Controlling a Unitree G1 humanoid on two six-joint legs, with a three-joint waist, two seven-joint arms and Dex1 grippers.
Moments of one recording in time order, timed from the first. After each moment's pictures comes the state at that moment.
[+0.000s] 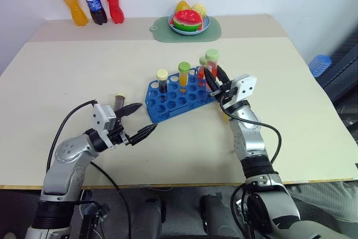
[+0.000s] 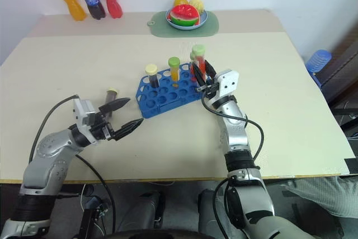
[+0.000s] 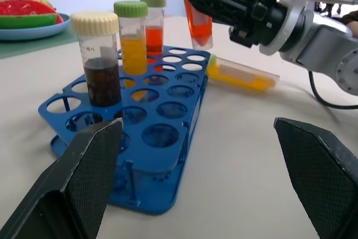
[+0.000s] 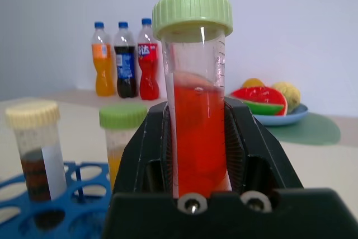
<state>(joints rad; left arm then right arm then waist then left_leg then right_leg) -0.07 0.51 0.11 -0.17 -0.51 0.12 -0.91 -0.56 -0.09 -0.07 0.52 0.15 -0.42 0.45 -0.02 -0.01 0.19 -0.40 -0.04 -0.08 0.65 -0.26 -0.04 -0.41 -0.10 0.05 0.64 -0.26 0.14</state>
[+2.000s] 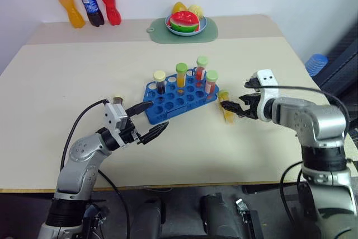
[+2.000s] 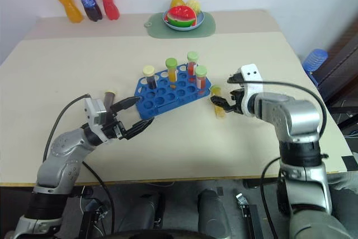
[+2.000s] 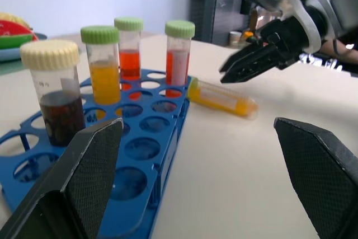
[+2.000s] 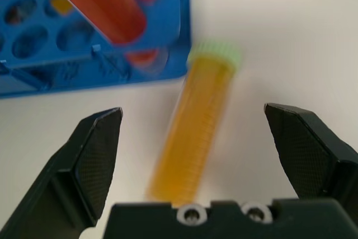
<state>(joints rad) -0.11 0.43 0.04 -0.19 -0.49 0.12 -0.88 -0.67 -0.56 -0.10 -0.09 0.45 1.37 0.44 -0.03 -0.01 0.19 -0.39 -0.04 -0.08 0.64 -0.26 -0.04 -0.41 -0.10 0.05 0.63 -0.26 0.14</state>
